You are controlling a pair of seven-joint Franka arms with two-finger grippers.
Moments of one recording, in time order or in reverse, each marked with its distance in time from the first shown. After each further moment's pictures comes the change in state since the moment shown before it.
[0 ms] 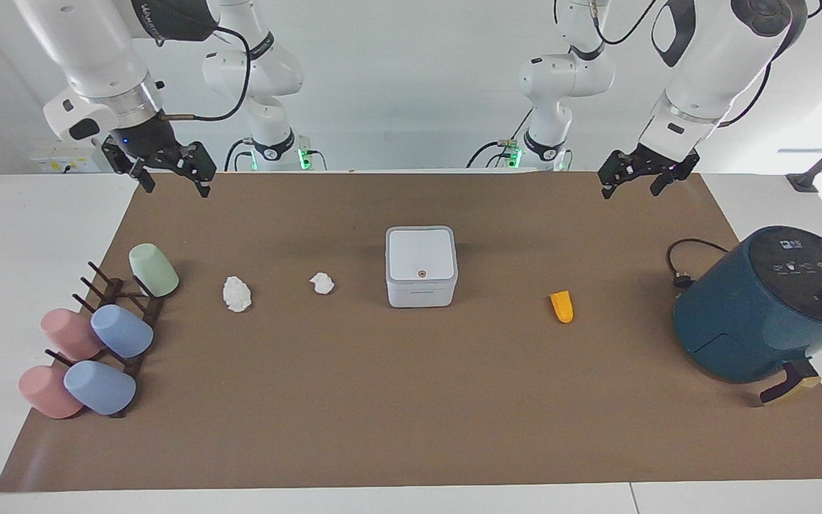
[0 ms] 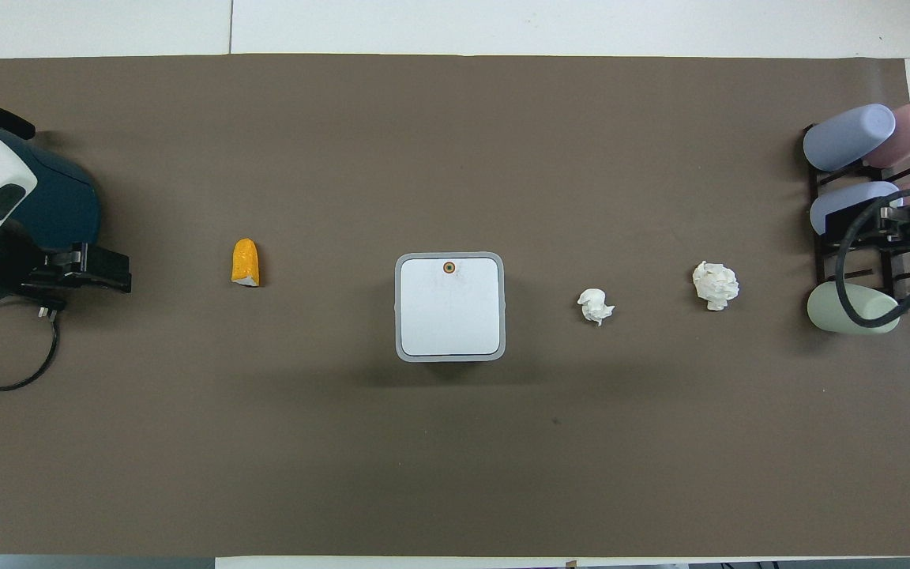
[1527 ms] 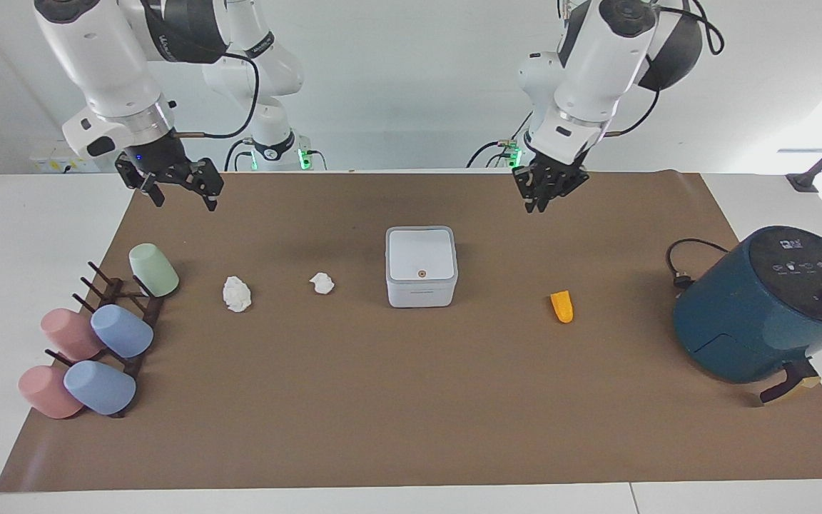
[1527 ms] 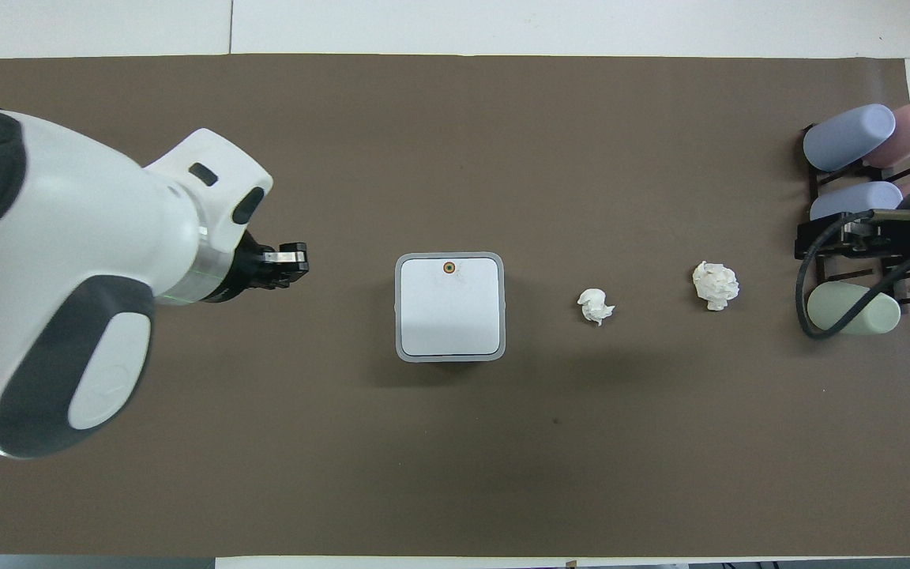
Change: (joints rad) left arm -0.321 0.106 -0.025 0.027 -0.073 0.186 -0.385; right arm 0.001 -0.071 0.000 -0.232 0.001 0.237 0.000
